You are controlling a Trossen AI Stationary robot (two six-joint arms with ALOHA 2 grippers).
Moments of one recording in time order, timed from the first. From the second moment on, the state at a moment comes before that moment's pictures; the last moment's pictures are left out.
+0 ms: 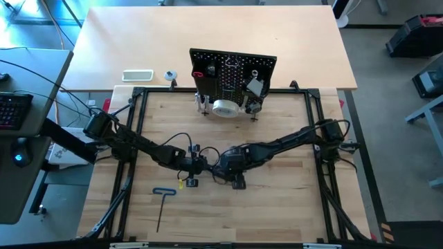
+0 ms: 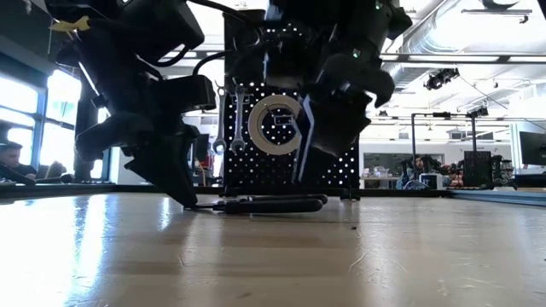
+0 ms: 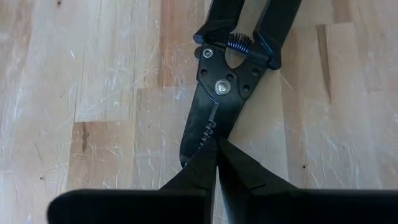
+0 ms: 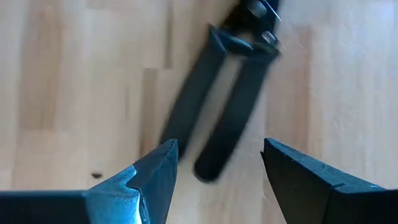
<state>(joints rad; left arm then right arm) -0.26 1.71 0.74 -0.15 -0.25 -0.14 0.19 1.96 1.33 -0.53 0.01 0.13</state>
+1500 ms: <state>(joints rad) -0.26 1.71 0.73 -0.10 -0.31 -0.23 0.17 1.97 1.16 -0.17 -0.11 0.44</state>
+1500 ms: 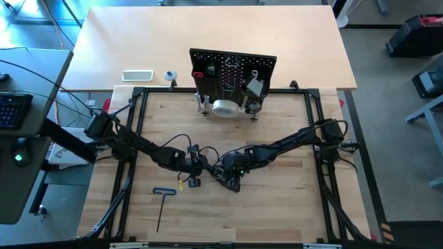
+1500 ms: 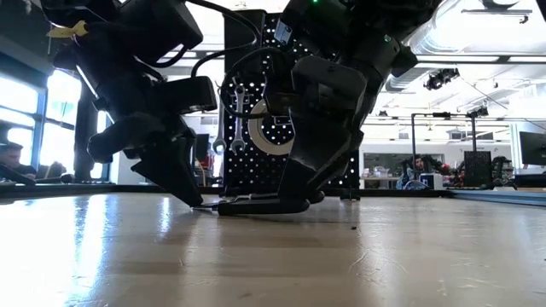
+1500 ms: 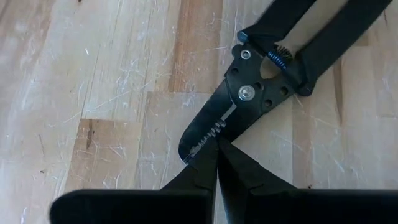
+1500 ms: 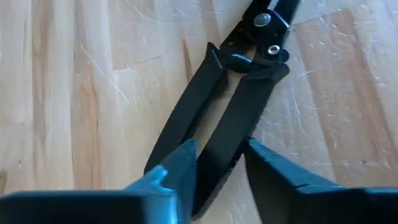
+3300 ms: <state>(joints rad) -0.28 1.71 0.73 -0.08 -0.32 -0.23 0.18 1.79 0.66 0.53 -0.15 1.03</state>
